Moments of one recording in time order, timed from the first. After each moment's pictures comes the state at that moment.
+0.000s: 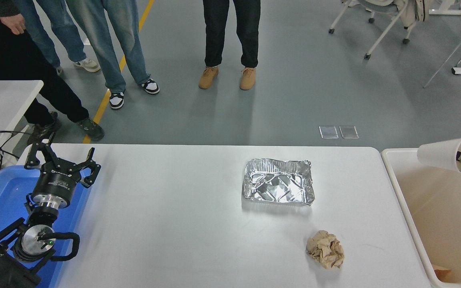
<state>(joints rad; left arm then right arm) -0.35 0.45 -0.97 -0.75 -0.07 -0.48 -0.53 0.74 -0.84 0.03 0.47 -0.97 0.01 0.62</state>
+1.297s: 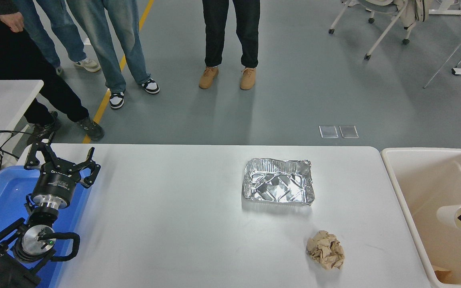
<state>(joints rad) -0.35 0.45 -0.97 -0.75 -0.07 -0.48 -0.53 0.56 -0.40 0.01 -0.05 -0.66 0.00 0.31</state>
